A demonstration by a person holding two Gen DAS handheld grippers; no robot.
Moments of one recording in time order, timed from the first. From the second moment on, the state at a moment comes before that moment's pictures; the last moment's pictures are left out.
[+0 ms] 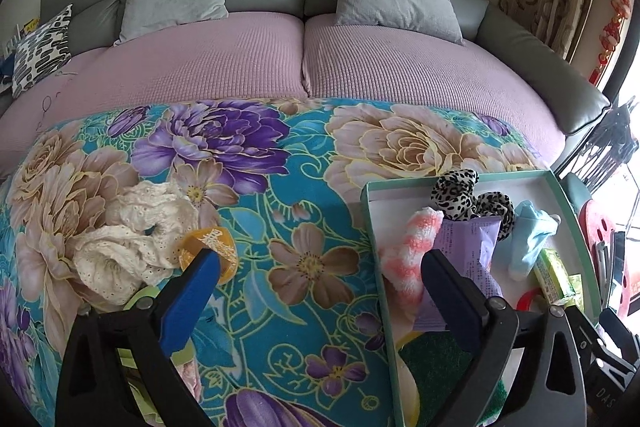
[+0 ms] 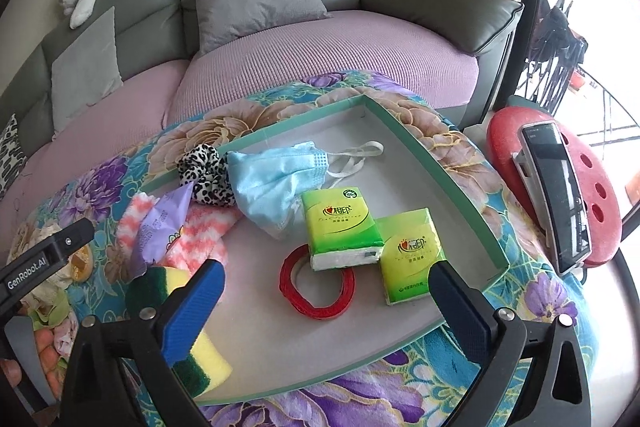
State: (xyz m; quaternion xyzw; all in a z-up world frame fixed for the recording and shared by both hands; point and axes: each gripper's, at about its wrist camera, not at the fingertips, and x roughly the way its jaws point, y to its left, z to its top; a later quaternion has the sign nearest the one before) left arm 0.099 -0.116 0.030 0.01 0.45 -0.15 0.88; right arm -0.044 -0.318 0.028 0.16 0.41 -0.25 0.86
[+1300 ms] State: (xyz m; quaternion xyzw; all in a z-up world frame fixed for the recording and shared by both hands) left arm 0.064 0.097 0.041 -0.10 0.44 0.05 0.89; right arm 0.013 -0.152 0.024 0.10 0.43 -0.04 0.90
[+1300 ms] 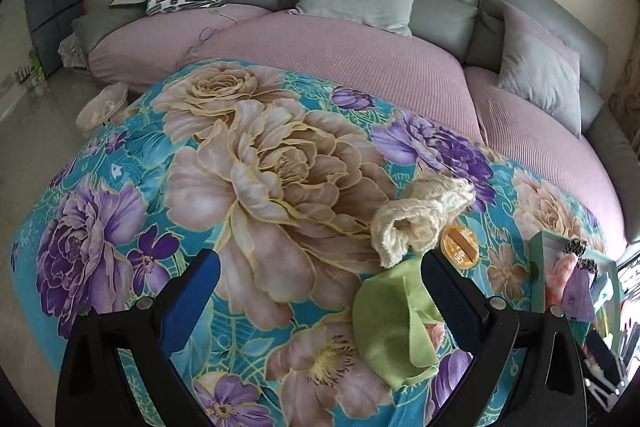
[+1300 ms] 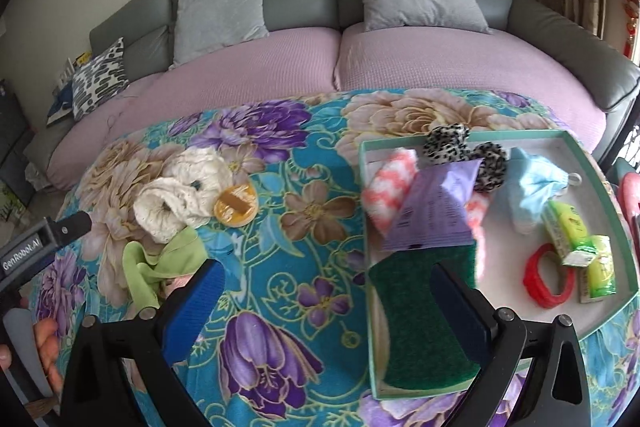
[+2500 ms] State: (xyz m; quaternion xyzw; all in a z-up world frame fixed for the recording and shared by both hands) left arm 0.079 0.094 -0.017 -0.17 0.53 0.01 0.83; right arm 0.035 -0.094 -0.028 0.09 0.48 0.05 0.87
